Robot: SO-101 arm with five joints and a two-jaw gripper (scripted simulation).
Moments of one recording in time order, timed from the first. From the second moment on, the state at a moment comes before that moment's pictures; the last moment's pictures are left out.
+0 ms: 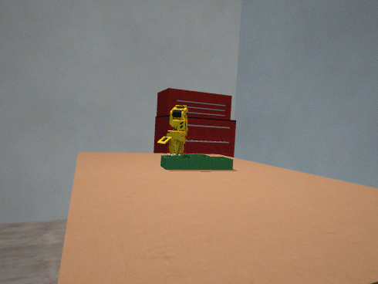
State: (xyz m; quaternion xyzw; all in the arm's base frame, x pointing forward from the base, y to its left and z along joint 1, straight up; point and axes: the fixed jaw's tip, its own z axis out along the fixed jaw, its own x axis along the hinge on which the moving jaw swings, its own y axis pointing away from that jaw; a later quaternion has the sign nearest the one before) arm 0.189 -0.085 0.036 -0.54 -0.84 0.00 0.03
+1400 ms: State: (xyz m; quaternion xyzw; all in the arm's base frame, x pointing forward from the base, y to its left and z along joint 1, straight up) arm 0.215 -0.055 0.060 -0.41 -0.91 0.00 -0.01
